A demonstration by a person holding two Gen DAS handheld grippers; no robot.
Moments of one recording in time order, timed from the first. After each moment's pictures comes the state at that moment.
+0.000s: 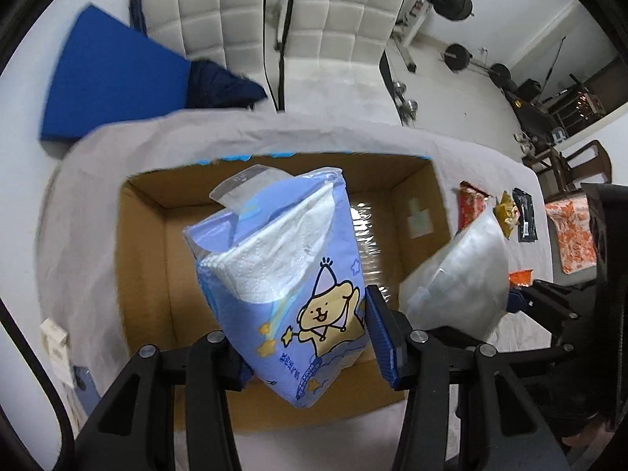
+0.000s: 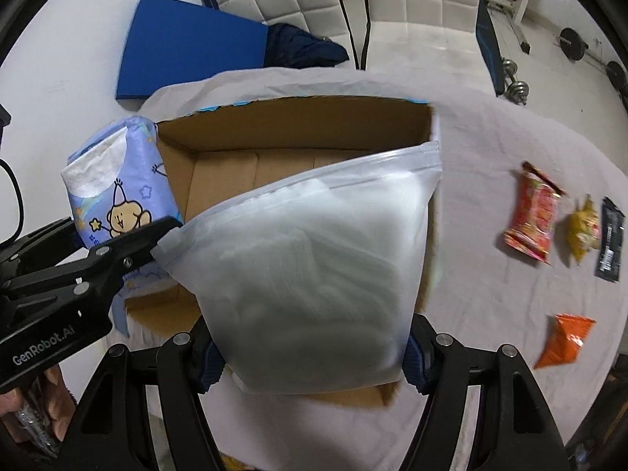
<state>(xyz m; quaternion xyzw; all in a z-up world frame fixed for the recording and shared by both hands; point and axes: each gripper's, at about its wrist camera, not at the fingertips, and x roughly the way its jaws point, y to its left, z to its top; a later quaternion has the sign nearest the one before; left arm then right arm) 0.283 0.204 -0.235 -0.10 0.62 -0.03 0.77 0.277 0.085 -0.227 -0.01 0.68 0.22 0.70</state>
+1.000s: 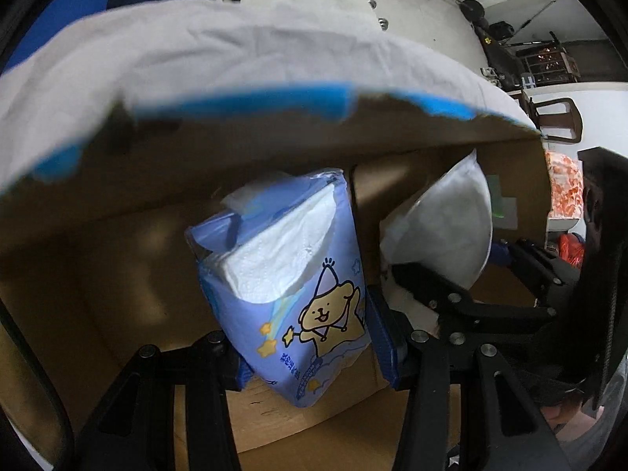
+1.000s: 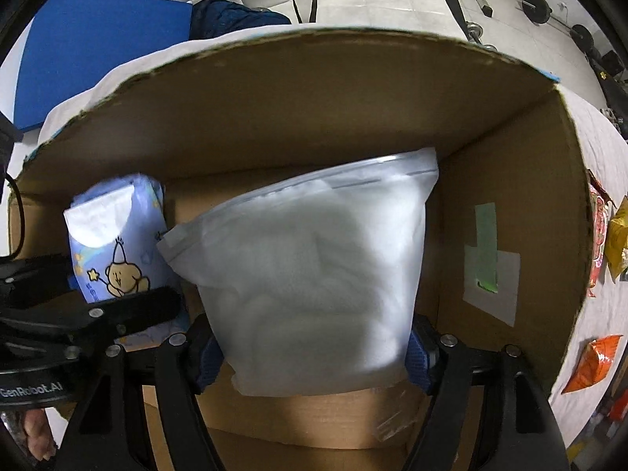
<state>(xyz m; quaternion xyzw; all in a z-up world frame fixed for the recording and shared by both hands) 0.355 0.257 -0.376 -0.15 0.73 -0.17 0.65 0.349 0.135 -0.374 -0.02 0.72 0.12 0.69</state>
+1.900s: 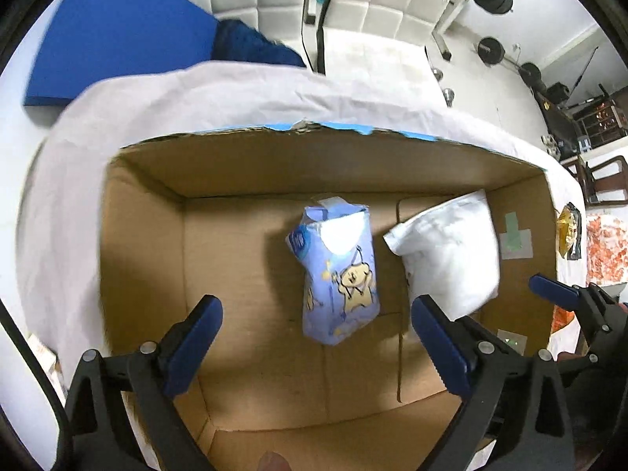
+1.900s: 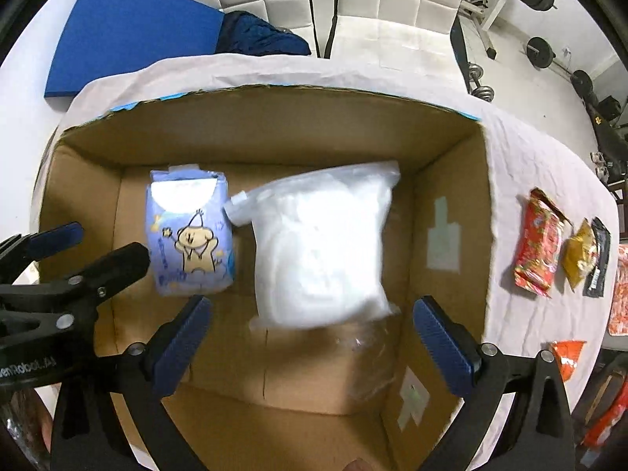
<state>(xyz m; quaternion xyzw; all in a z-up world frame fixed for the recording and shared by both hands) 0.249 0.300 -0.286 -0.12 0.65 0.00 0.75 0.310 0.128 -0.323 -0.09 0.67 0.14 0.72</state>
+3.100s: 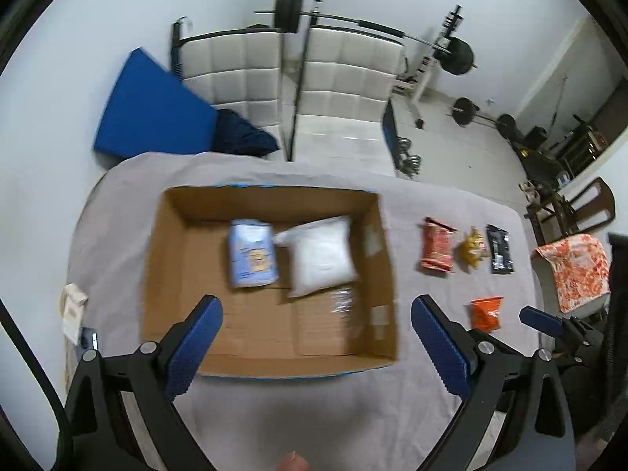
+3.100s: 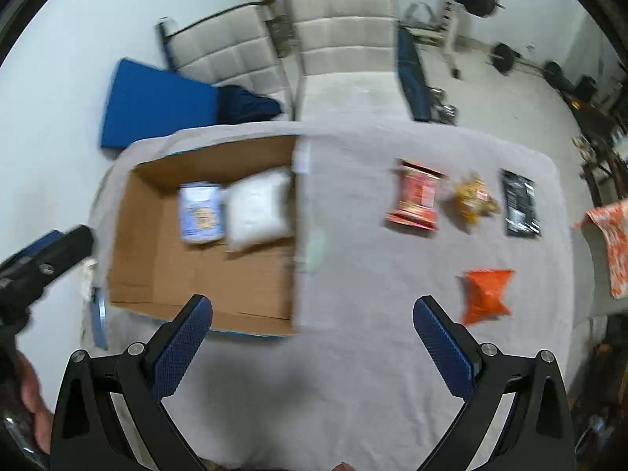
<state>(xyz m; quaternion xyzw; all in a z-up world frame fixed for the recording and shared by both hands) 0.181 0.162 -0.114 -0.11 0.53 0.03 0.84 0.211 -0.049 -0.147 -0.01 0.61 0.13 0.78</state>
